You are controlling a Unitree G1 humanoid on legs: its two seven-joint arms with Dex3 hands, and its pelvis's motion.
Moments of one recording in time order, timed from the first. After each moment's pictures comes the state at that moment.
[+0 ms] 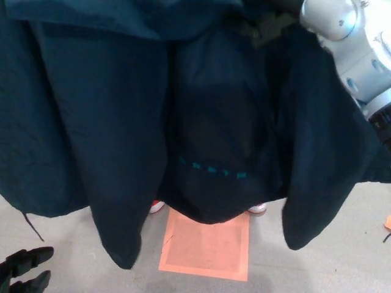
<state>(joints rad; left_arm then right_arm) -0.14 0.48 0.18 1.00 -0.04 -0.28 -0.52 -1.21 -0.35 0.37 0.59 -0.46 0.12 0.36</state>
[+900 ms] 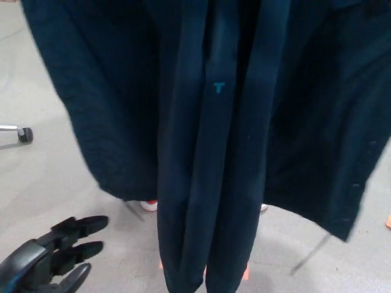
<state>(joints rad) 0.05 0.45 0.11 0.37 -0.19 -0.22 -0.77 -1.72 -0.27 0.12 1.10 -0.42 0.07 0.06</state>
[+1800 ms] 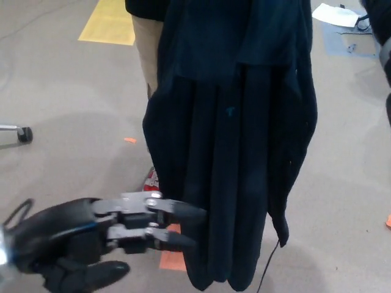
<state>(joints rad) -0.02 0.68 -0.06 -0.35 -0.54 0.18 -1.01 -1.71 -0.23 0.21 1.22 -0.44 0.04 0.04</state>
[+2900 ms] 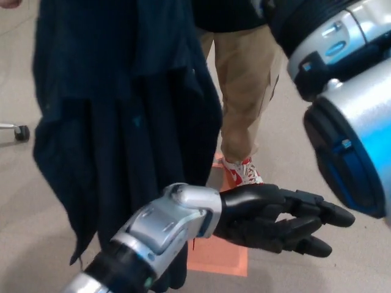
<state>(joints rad) -0.64 0.06 -0.53 0.46 -0.28 0.39 -0.80 -1.83 0.05 0.08 1.24 -0.34 0.01 -0.01</state>
